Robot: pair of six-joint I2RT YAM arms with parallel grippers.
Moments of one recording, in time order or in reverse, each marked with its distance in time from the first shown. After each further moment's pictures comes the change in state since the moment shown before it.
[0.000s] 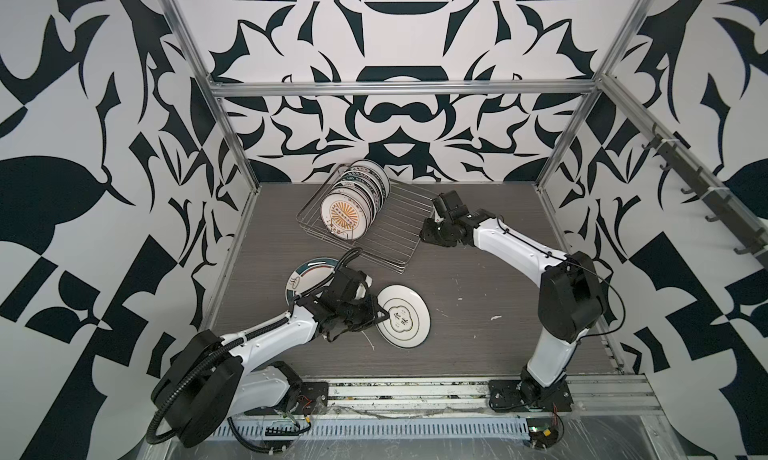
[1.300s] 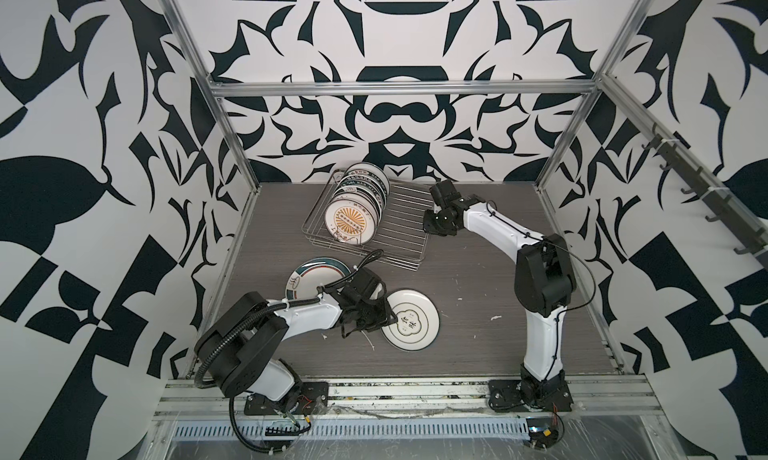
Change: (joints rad) left arm -0.068 0.277 0.105 0.013 -0.077 0.032; right arm -0.077 0.237 0.259 -0.142 0.045 -0.090
